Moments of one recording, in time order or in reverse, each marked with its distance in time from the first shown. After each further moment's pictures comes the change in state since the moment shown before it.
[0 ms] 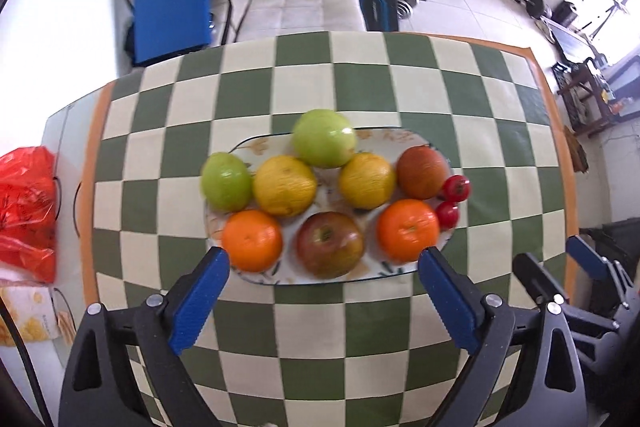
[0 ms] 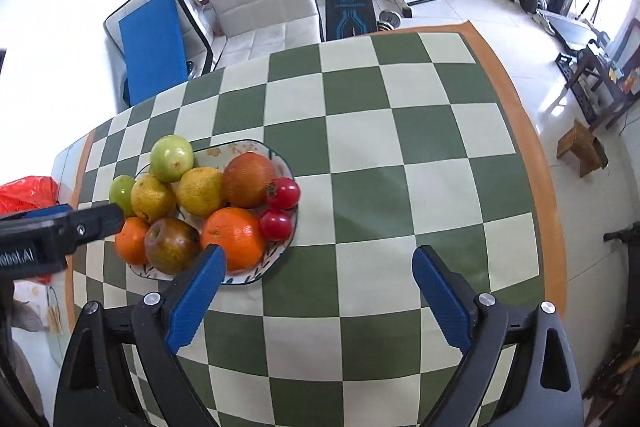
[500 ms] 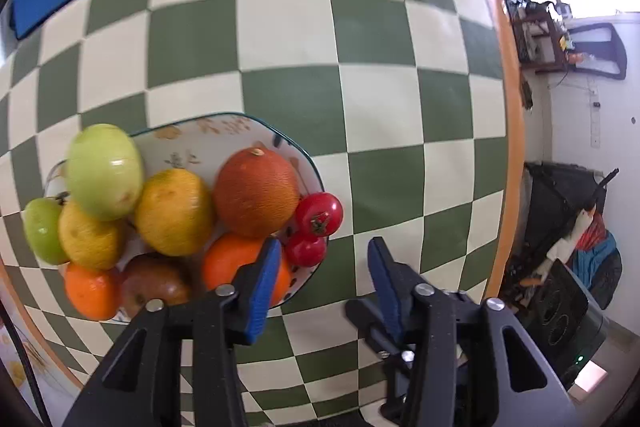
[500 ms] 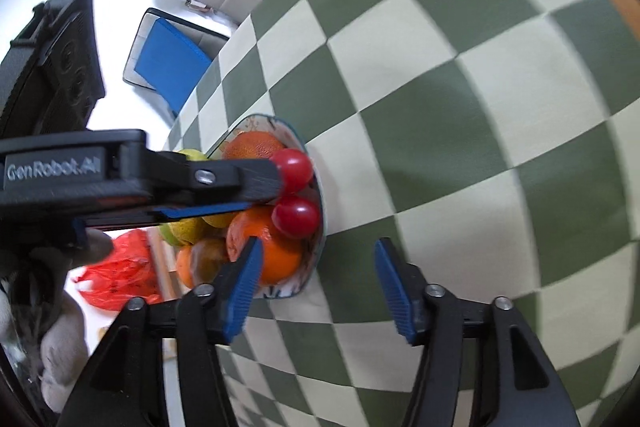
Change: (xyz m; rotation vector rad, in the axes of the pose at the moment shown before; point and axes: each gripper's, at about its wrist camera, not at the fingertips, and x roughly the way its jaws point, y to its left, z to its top) left arm 0.086 -0.095 0.077 0.075 0.373 -0.281; right arm 0.094 -0.052 -0.003 0.356 0.192 0.407
